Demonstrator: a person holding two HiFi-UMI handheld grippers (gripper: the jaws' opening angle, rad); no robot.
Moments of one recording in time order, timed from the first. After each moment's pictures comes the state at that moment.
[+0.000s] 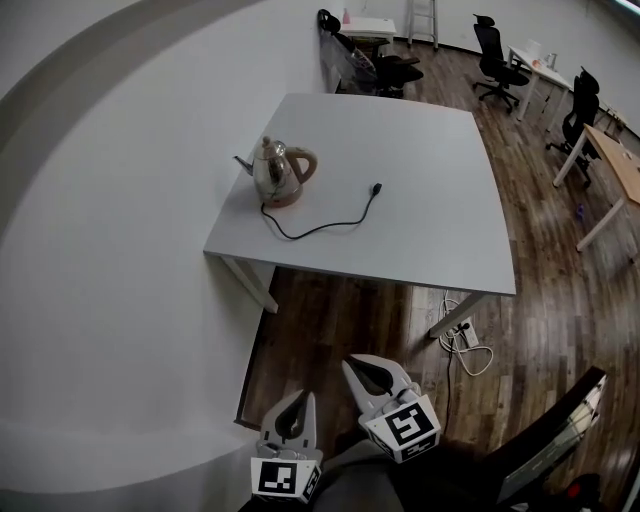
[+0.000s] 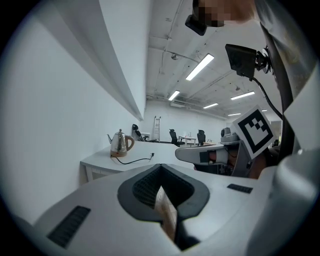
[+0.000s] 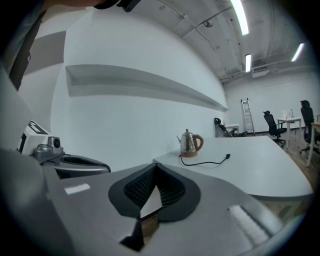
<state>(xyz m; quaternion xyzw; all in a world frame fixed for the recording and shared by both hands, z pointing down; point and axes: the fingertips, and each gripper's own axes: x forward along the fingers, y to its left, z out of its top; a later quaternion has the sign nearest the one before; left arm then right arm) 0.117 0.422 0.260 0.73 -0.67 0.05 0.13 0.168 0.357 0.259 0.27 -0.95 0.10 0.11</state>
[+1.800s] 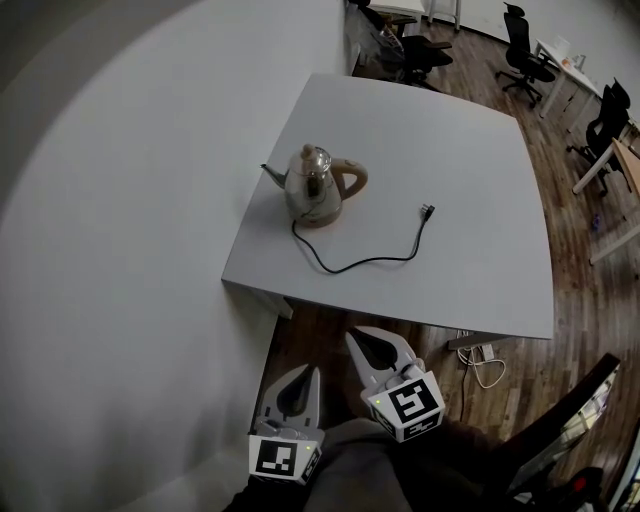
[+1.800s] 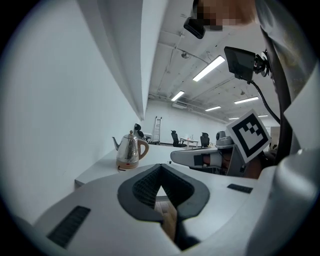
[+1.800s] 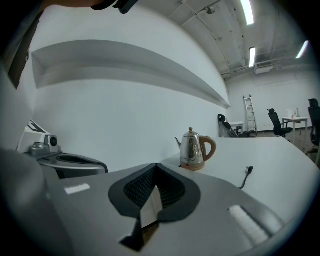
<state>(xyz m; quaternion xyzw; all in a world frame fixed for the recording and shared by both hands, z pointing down) -0.044 0.238 0.274 0.74 -0.65 0.03 0.14 0.000 0.171 0.277 0.27 -0.95 0.11 0.12</state>
